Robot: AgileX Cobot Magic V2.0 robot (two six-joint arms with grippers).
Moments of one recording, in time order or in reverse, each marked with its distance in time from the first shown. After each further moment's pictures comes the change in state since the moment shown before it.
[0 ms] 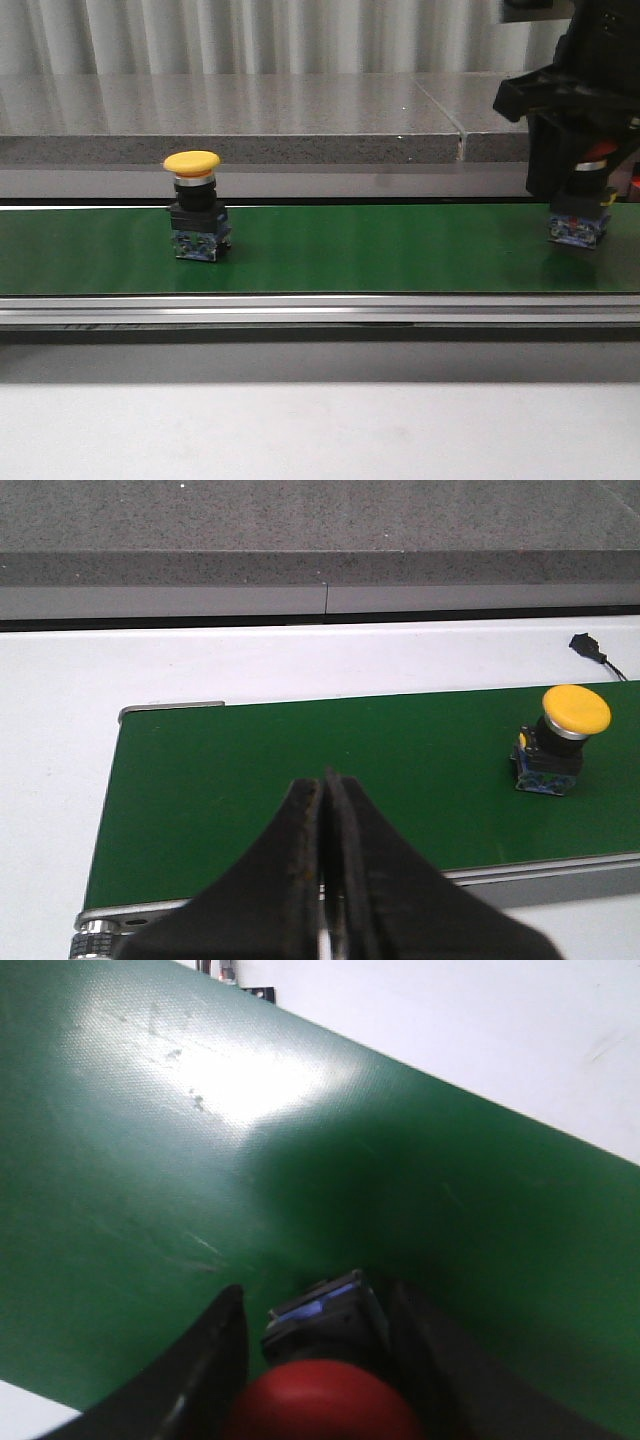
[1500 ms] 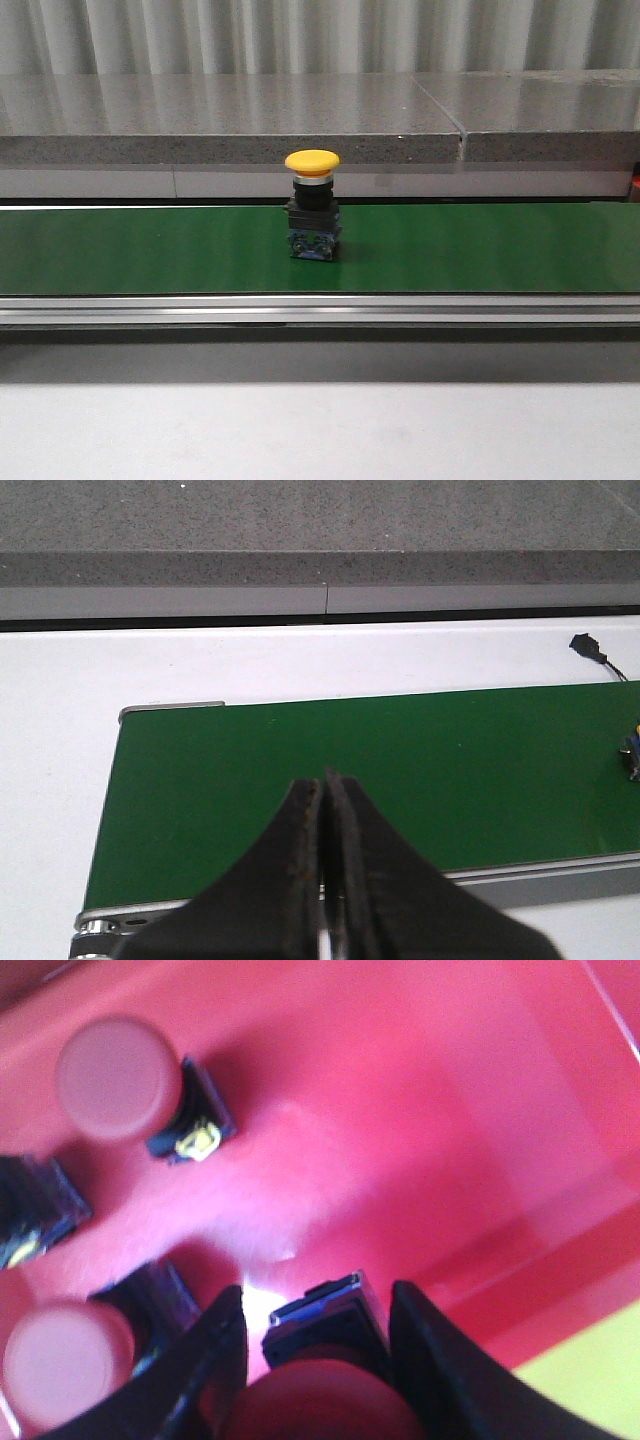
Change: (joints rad) left arm 0.000 0.000 0.000 0.000 0.000 0.000; right arm -0.824 0.384 -0.452 0.058 -0.015 0.088
